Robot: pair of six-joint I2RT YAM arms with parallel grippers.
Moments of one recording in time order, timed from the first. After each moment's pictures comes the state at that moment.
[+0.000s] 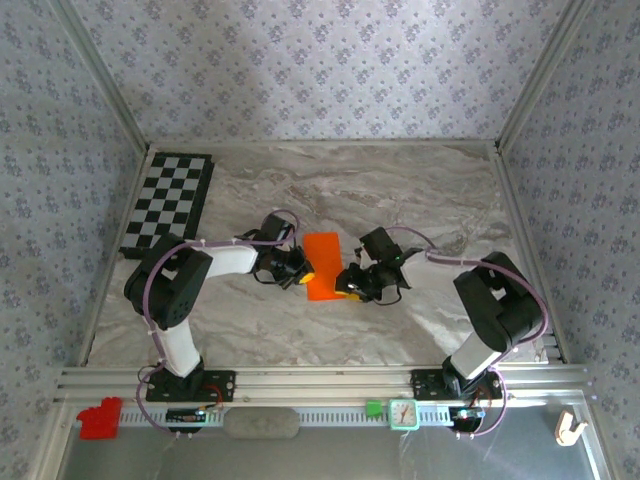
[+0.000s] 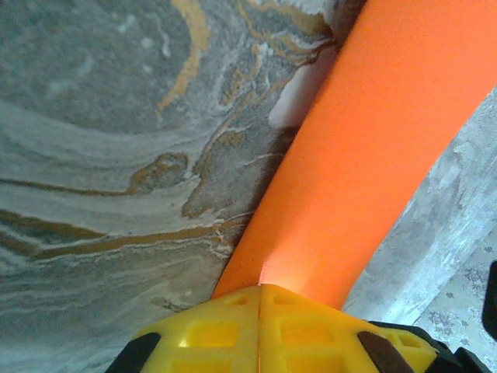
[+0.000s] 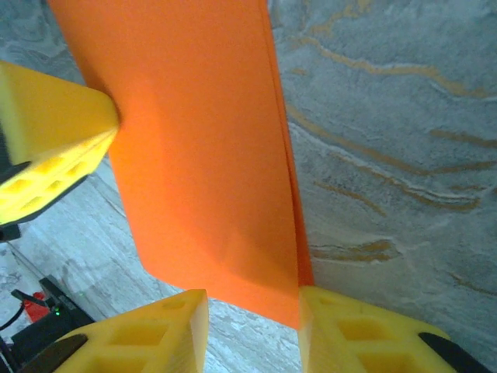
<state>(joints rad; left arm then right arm) -0.60 1.80 0.89 -0.15 0.49 -1.18 0.59 1.60 0.73 -0.20 -0.52 0.85</state>
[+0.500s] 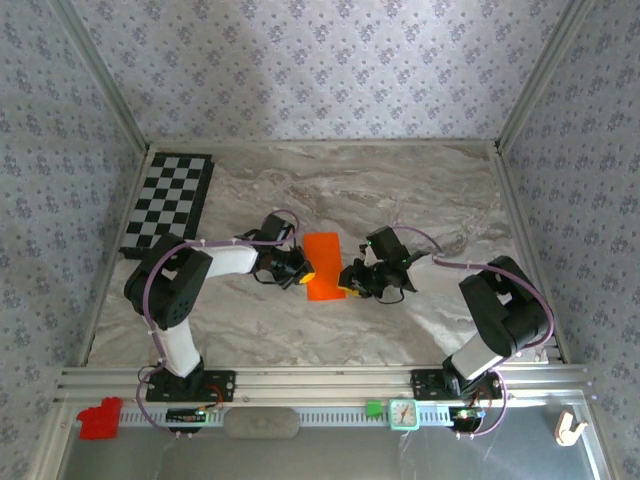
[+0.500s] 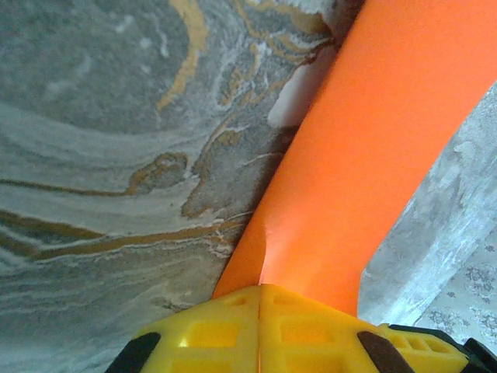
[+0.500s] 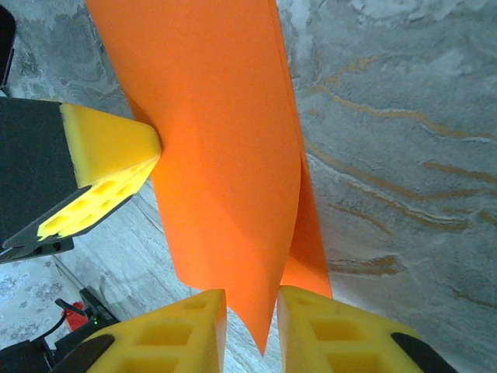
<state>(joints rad) -0.60 1.80 0.89 -0.15 0.49 -1.18 0.56 1.57 0.68 -0.10 -0.55 0.91</state>
